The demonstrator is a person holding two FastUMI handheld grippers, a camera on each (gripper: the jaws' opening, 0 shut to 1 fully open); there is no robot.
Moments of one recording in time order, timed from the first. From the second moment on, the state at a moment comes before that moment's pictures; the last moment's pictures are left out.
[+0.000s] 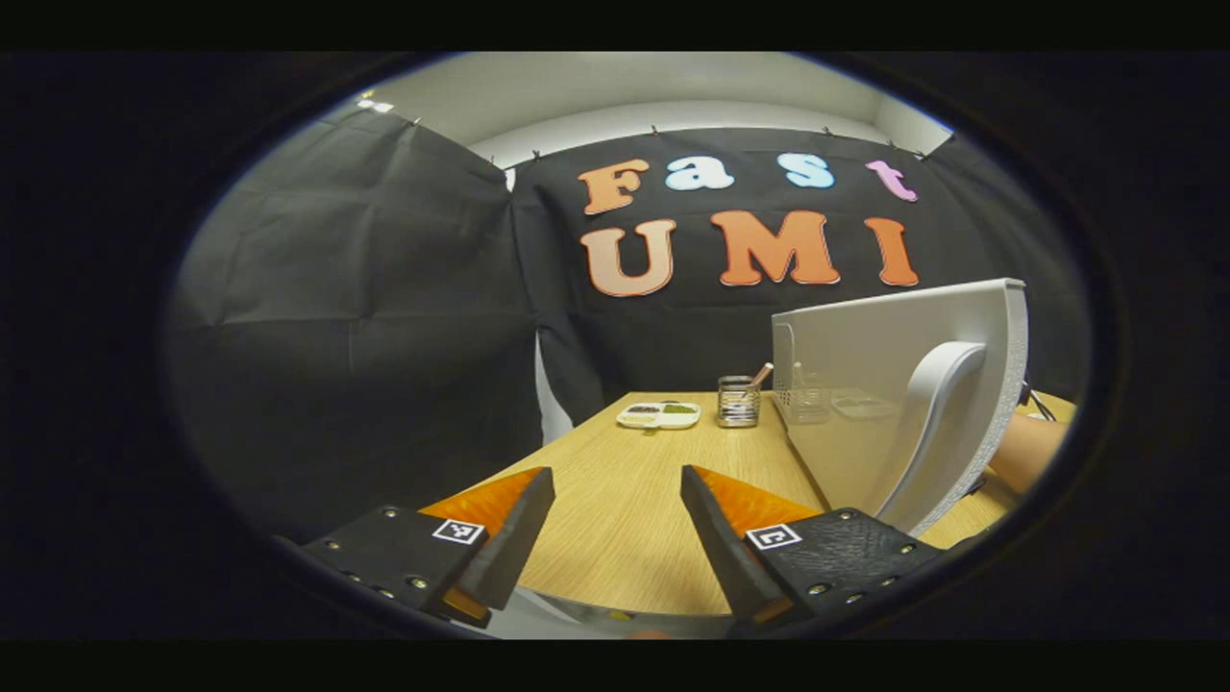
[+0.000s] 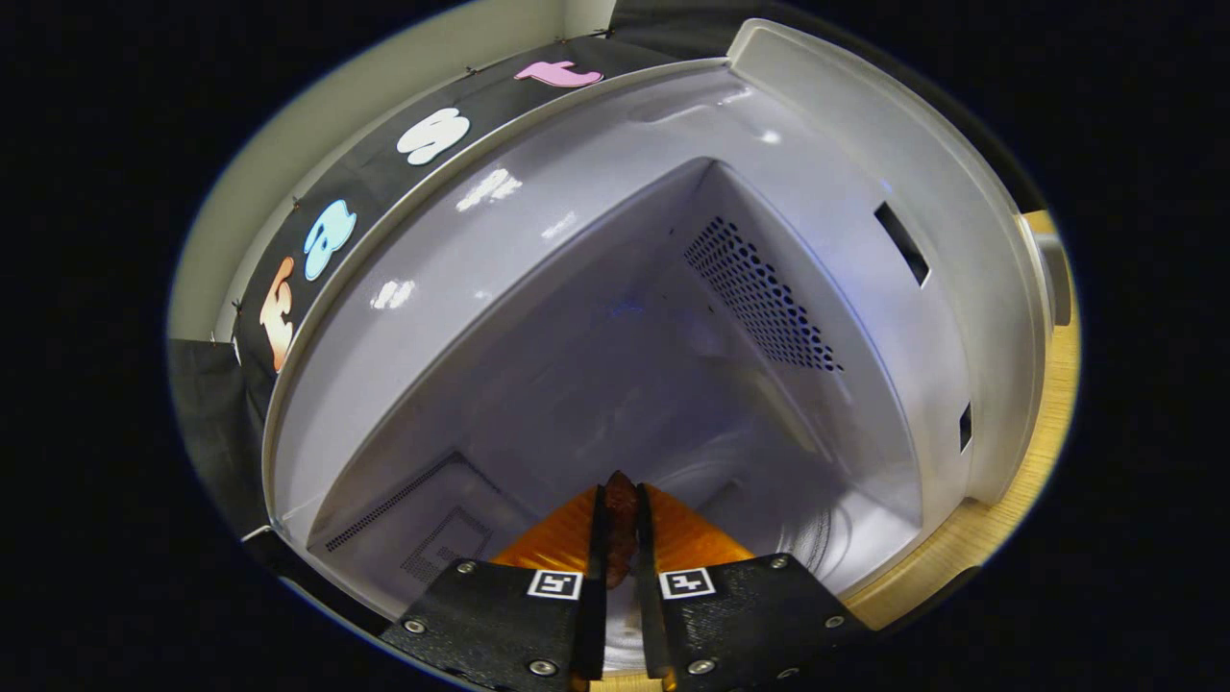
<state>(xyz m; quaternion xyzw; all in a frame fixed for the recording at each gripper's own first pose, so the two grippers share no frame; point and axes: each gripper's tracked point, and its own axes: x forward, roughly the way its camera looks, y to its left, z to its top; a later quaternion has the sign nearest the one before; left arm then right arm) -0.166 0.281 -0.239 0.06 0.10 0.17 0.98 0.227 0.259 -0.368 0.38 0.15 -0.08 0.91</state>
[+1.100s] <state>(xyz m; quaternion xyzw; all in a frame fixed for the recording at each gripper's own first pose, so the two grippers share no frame) -0.137 0.223 -0.233 0.07 0.09 0.12 0.99 0.130 0.278 -0.335 0.22 0.19 0.04 0.96</state>
